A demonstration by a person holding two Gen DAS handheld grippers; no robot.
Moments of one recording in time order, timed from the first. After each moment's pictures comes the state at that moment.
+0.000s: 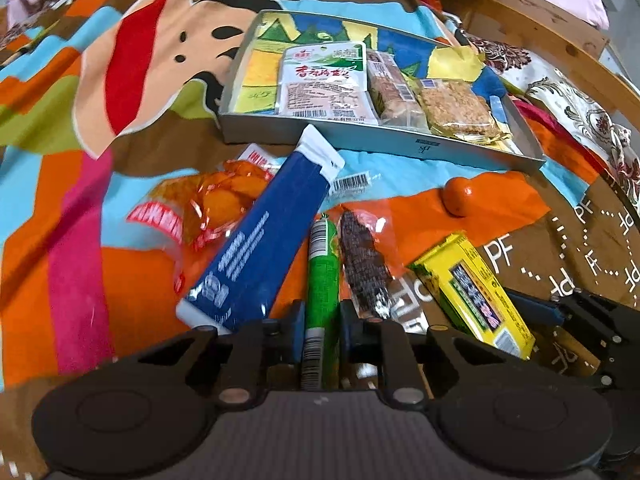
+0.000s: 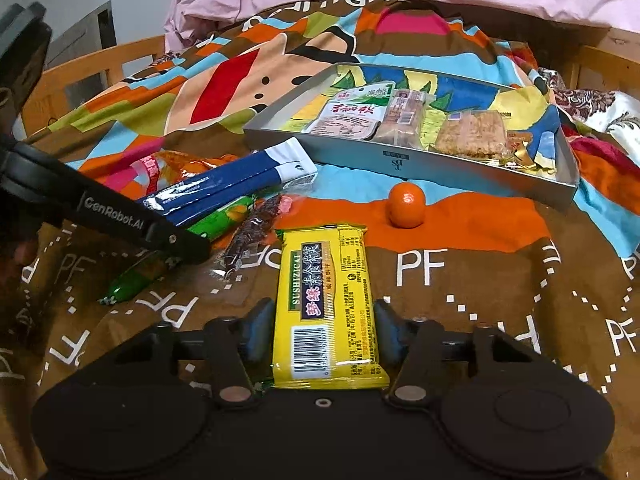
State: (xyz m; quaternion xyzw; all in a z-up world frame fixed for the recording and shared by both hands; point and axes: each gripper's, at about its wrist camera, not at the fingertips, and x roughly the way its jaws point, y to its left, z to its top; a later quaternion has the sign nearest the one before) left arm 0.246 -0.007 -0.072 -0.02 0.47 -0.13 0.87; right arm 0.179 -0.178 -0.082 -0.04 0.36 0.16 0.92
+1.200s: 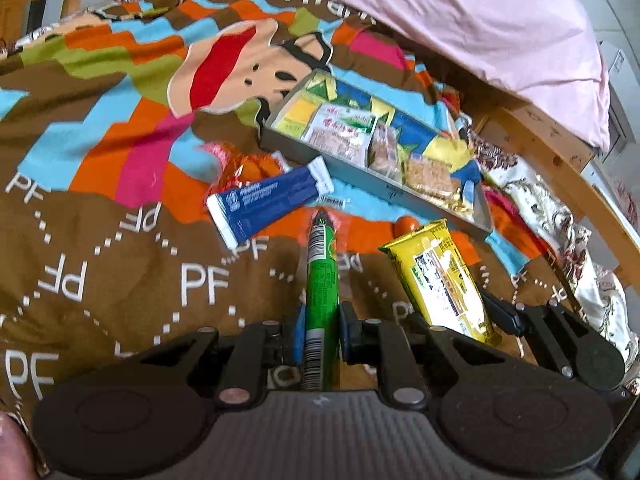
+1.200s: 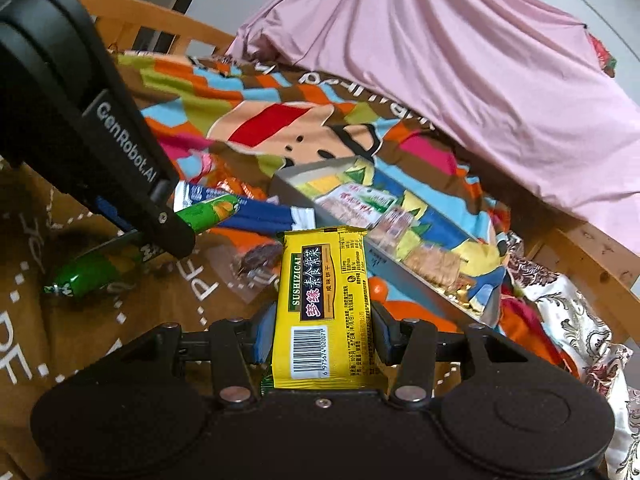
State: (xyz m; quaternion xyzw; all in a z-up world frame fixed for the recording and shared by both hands) left arm 0.131 -0.003 -0.044 -0.18 0.37 -0.07 0.91; right arm 0.099 -0.148 -0.050 -0.26 0.20 0.14 0.93
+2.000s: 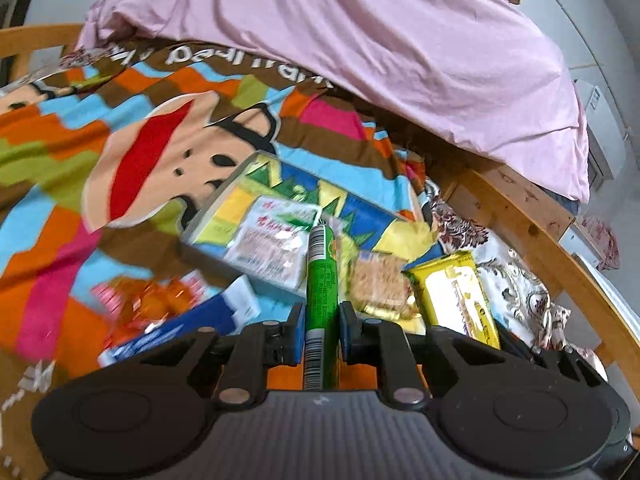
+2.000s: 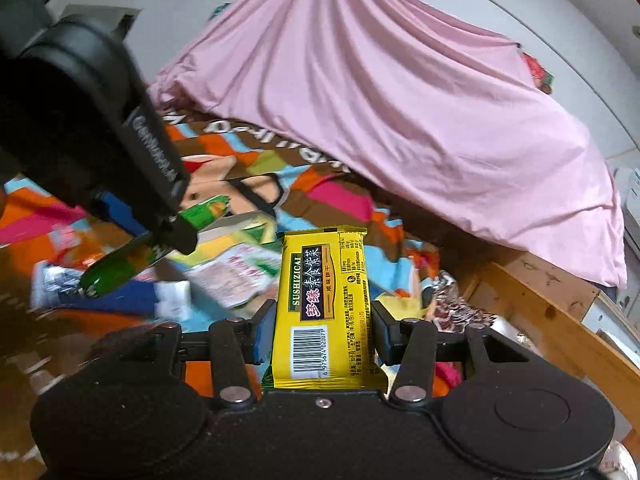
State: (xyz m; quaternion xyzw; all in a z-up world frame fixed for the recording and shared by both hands) left arm 0.223 -0.048 0.005 -0.19 0.28 -0.09 0.94; right arm 0.193 -0.208 -0.007 -0.23 0.11 0.06 0.96
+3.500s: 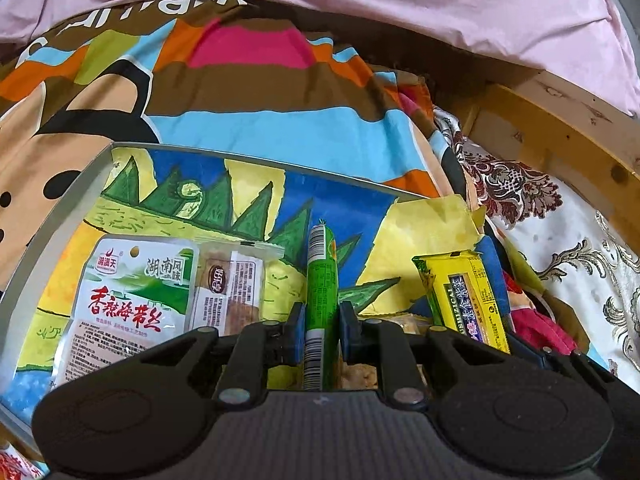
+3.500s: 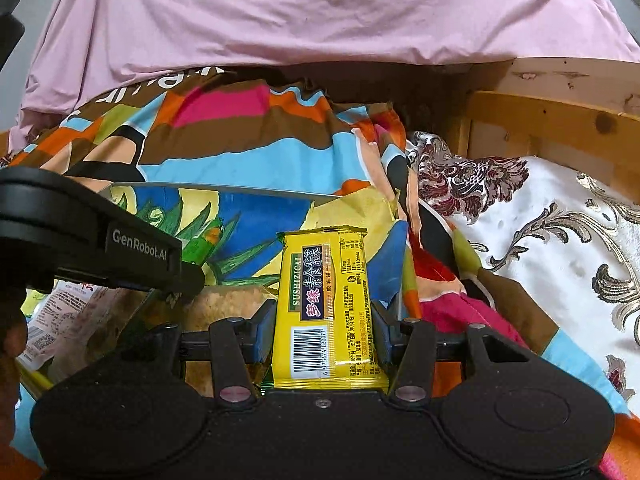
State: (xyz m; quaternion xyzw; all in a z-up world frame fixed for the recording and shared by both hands) left arm 0.450 -0.173 -0.048 -0.07 0.36 -0.10 0.93; right arm 0.402 -0.311 -0.073 -0.01 0.25 0.02 0.97
